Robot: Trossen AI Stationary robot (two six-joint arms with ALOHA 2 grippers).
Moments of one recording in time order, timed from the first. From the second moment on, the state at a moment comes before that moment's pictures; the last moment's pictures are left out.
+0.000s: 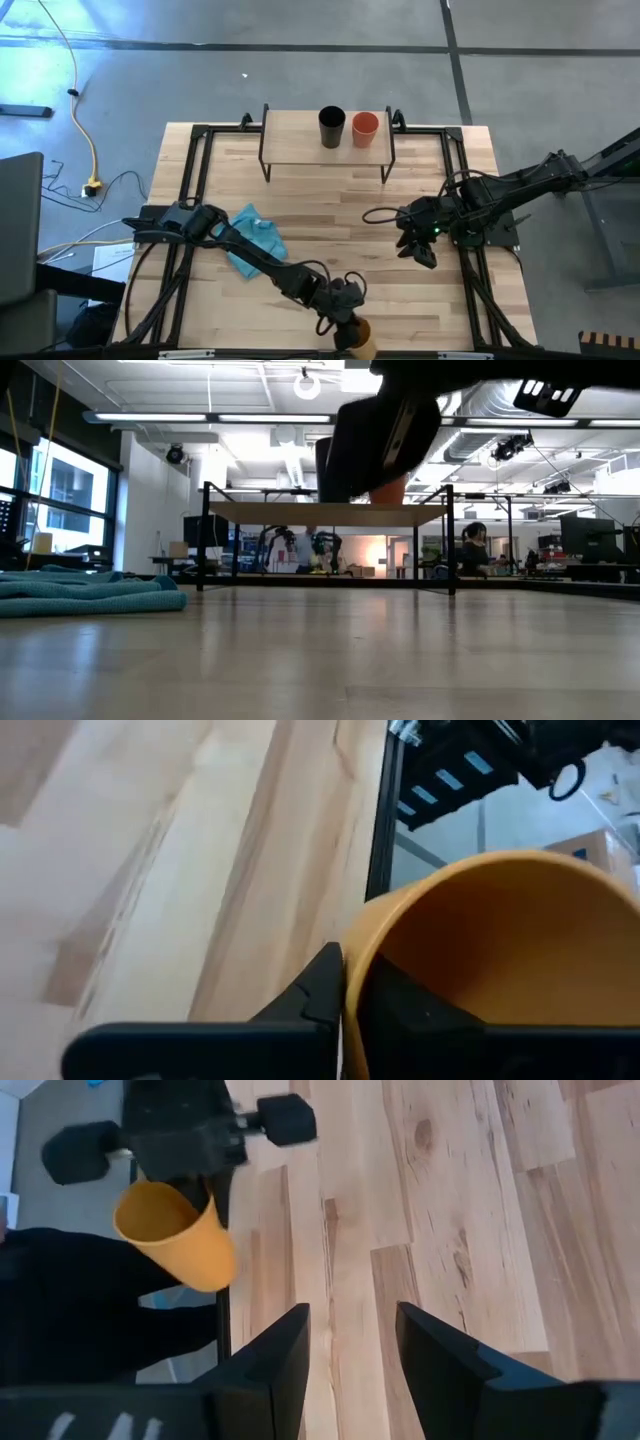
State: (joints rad) left arm -0.37 2.26 1.75 -0.21 -0.02 -0.85; right arm 0.30 1.07 0.98 -0.79 -0.21 0.57
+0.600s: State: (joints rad) left arm -0.23 2.25 2.21 -1.11 -0.10 -0.58; right arm 0.30 1.07 0.98 -0.84 -0.21 0.57
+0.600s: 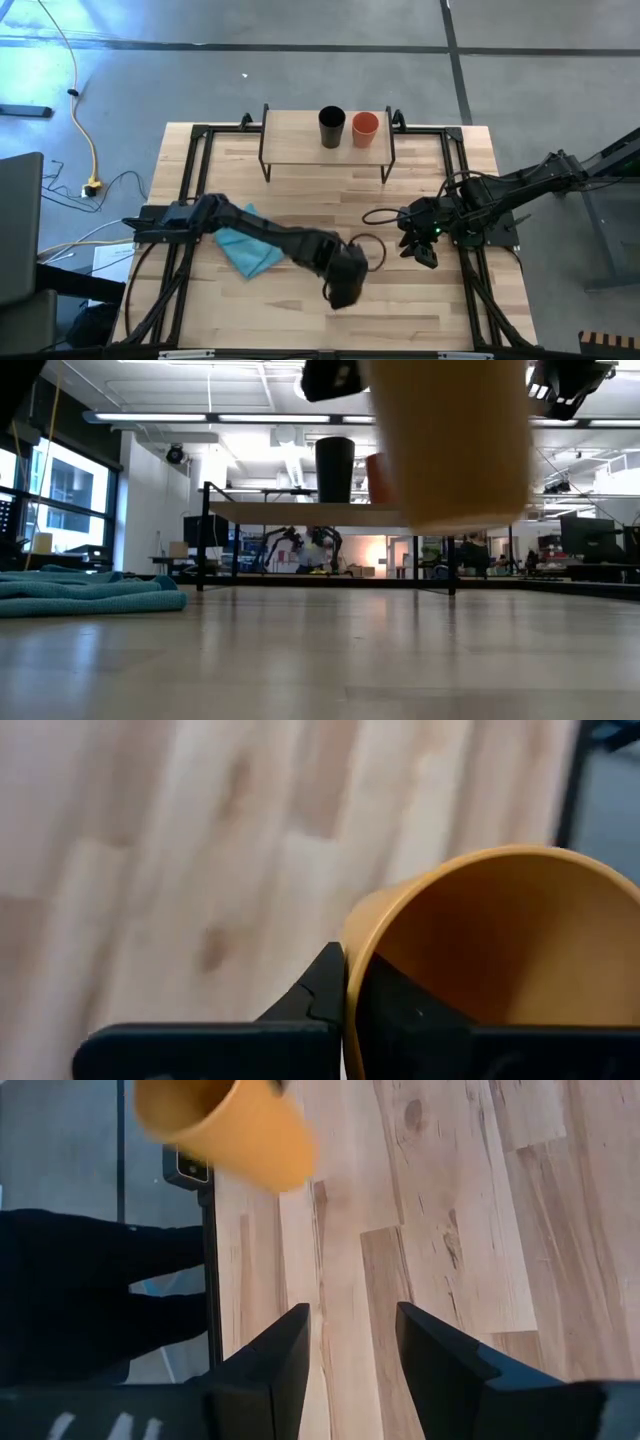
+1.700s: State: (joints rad) left arm 0.20 1.98 2.34 -1.57 -0.20 -0.13; right arm 0.30 1.05 0.98 -0.66 -0.07 0.53
